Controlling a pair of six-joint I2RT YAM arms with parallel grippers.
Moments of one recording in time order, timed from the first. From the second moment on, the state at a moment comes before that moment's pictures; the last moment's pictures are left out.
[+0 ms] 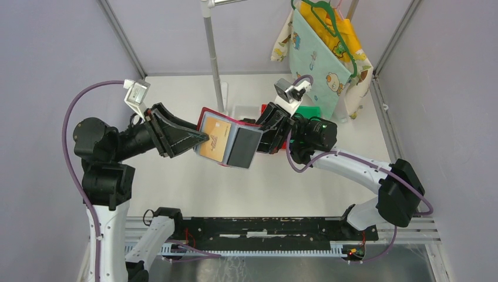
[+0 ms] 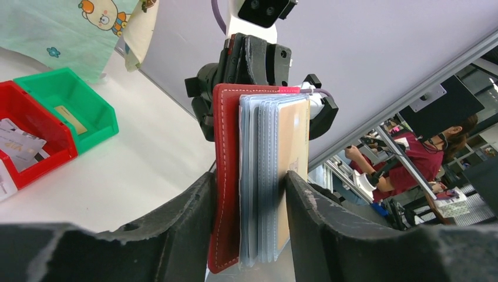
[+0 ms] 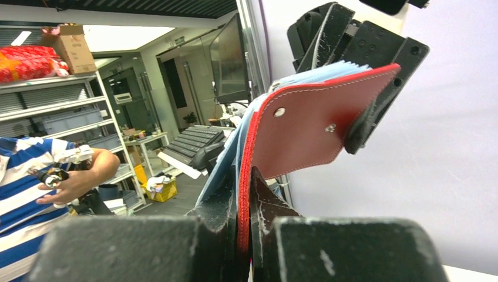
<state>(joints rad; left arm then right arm) -0.09 0.78 1.35 -0.38 1.10 -0.86 0.87 1.46 1.08 1.47 -0.83 1.21</state>
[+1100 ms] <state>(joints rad) -0.09 0.73 1.30 -0.46 1.07 -0.75 0.86 1.43 1.09 1.09 -0.84 0.95</state>
